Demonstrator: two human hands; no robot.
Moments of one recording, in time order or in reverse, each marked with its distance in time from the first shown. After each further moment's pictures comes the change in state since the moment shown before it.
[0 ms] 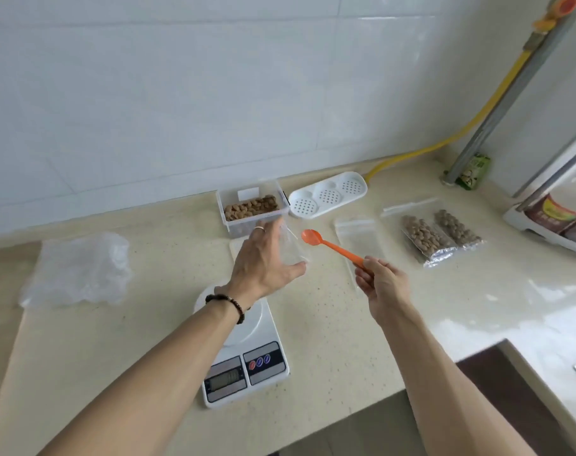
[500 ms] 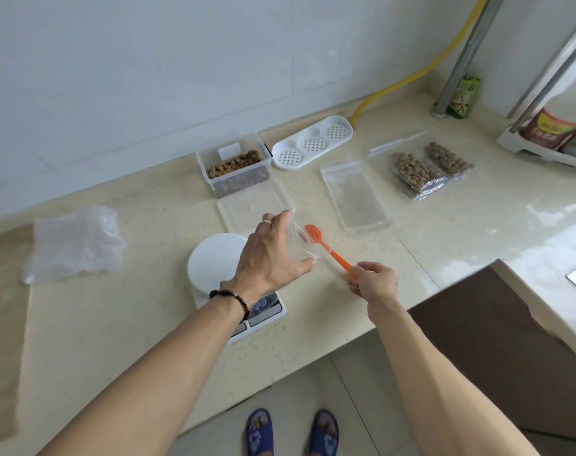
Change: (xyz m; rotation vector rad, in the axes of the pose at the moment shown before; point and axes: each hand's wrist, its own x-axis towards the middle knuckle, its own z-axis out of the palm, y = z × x) left_hand -0.073 0.023 0.040 0.074 -0.169 0.050; right_hand -0.022 0.090 -0.084 -0.483 0.164 0.117
